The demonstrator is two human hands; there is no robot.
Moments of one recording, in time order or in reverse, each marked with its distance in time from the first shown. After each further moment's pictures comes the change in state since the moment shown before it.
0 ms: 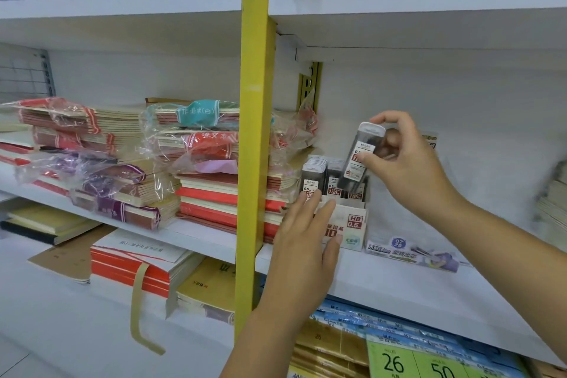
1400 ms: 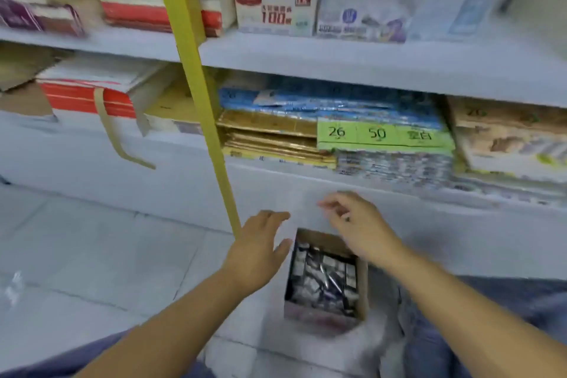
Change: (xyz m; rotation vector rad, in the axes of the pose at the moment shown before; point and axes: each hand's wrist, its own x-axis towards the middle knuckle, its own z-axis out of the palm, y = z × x) left_hand -0.278 -0.021 0.061 0.014 -0.667 -0.286; right_hand -0.354 0.062 0.030 0.036 -0.537 0.675
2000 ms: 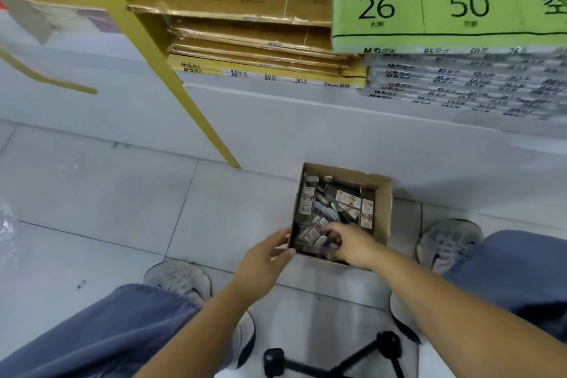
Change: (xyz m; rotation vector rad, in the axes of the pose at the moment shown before) left_hand -0.044 -0.054 0.122 -0.555 -0.432 -0.565; right_hand -0.015 0.197 0.132 -0.187 -0.648 0.527
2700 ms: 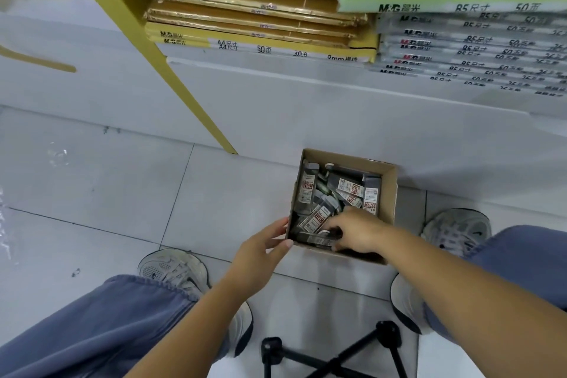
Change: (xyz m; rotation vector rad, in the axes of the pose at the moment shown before) left_hand 0.004 -0.016 0.004 -0.024 0.029 0.018; right_hand 0.011 0.001 -0.018 -0.394 -0.099 -0.128
